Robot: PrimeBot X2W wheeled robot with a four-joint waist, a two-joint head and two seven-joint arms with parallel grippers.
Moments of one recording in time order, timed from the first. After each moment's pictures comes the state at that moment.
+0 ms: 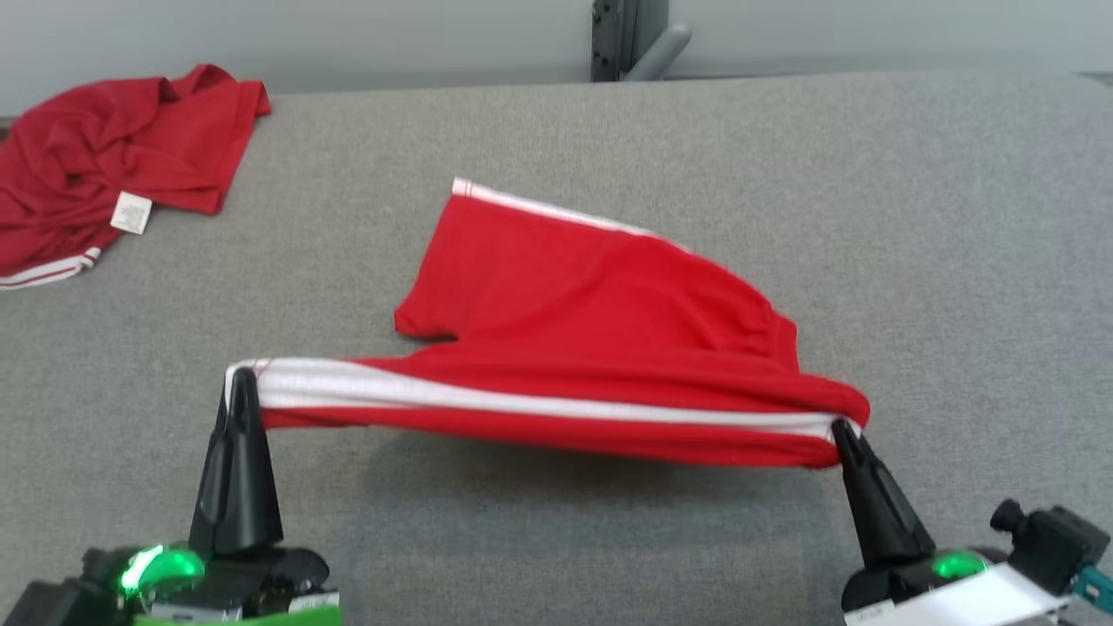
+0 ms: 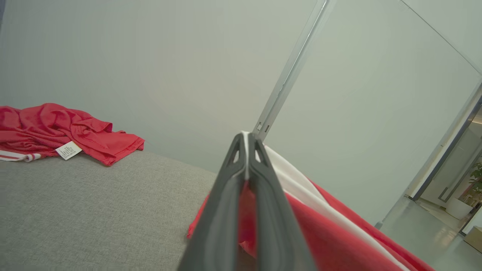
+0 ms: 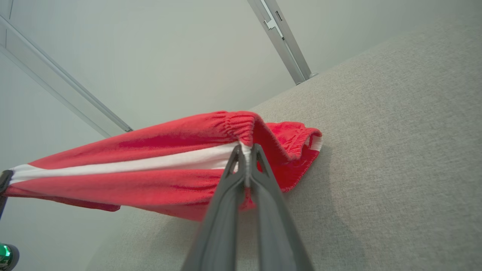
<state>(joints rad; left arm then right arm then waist) 0.12 0.05 -0.07 -0.31 -0.56 -0.13 -0.26 0.13 -0.21 0.23 -0.11 0.74 0.13 -0.26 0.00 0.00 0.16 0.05</state>
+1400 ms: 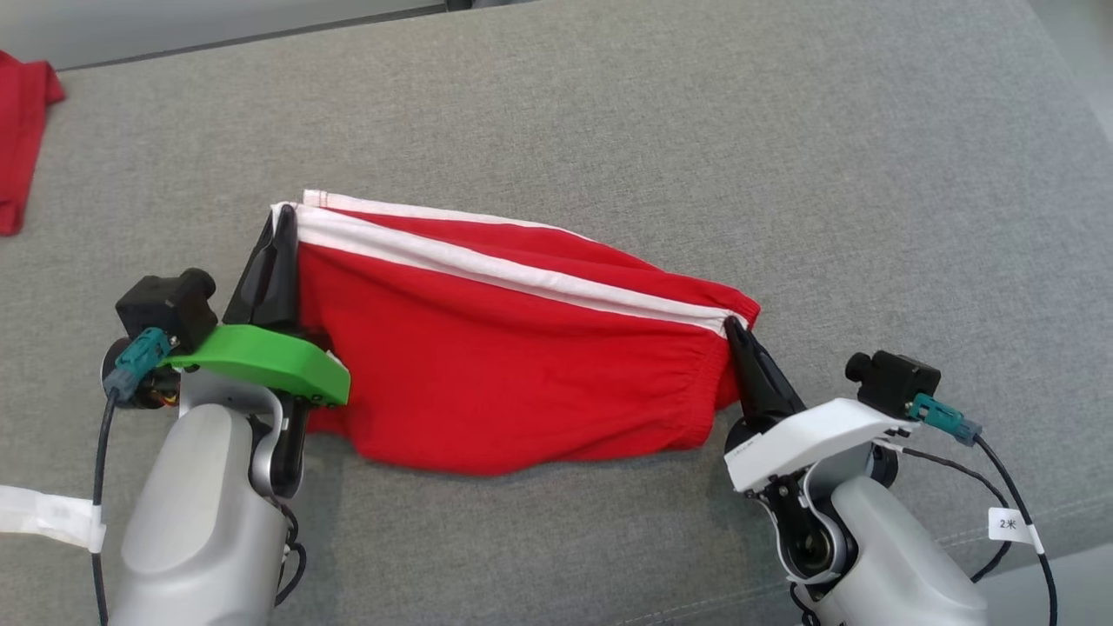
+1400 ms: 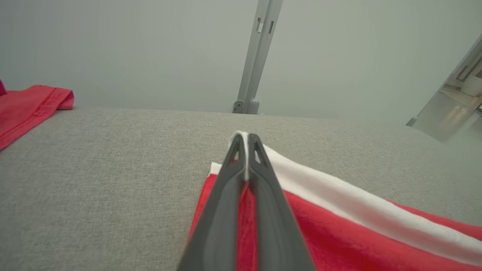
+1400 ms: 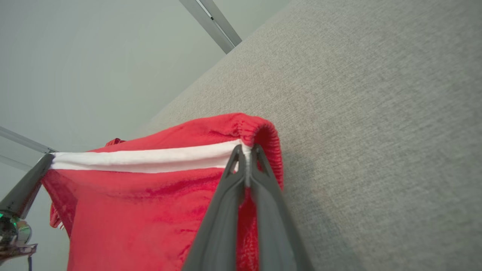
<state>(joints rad) -0.53 0.13 -0.16 0.55 -0.41 -0.13 -0.26 -0.35 -0.05 0.33 0.48 0.80 0.13 -0.26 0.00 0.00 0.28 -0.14</state>
